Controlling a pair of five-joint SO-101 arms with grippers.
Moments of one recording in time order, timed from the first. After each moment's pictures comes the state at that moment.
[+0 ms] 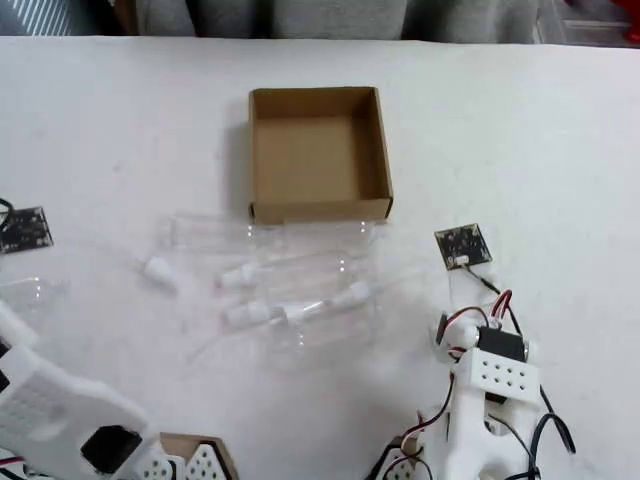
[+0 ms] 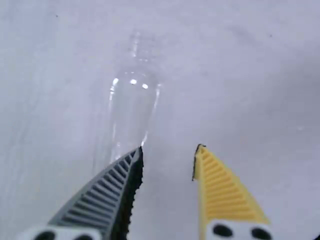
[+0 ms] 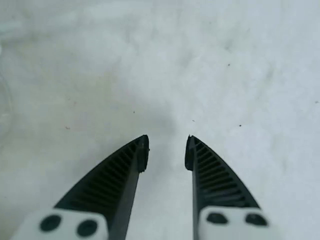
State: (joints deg) left arm -57.2 16.7 -5.9 88.1 -112.1; right arm 12.5 -52.6 77.9 48.9 29.1
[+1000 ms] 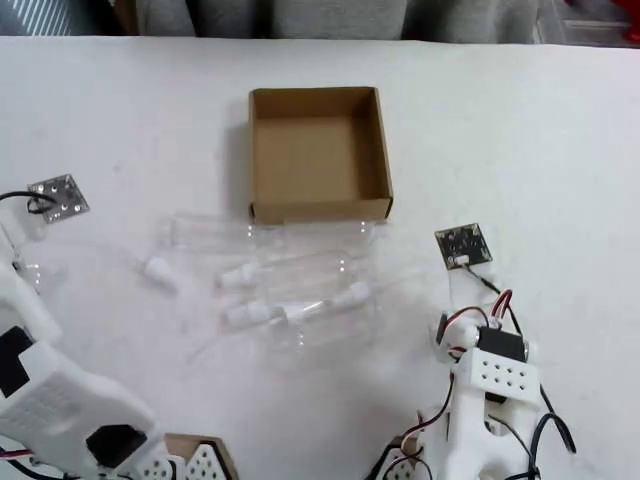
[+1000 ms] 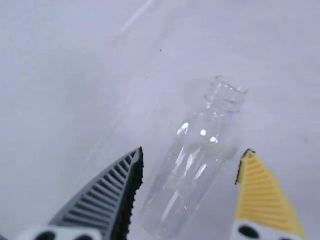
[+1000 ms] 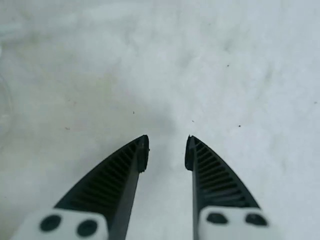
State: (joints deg) left arm -48.5 14.0 6.3 62.5 -96.6; right arm 12.5 -52.6 77.9 48.9 29.1
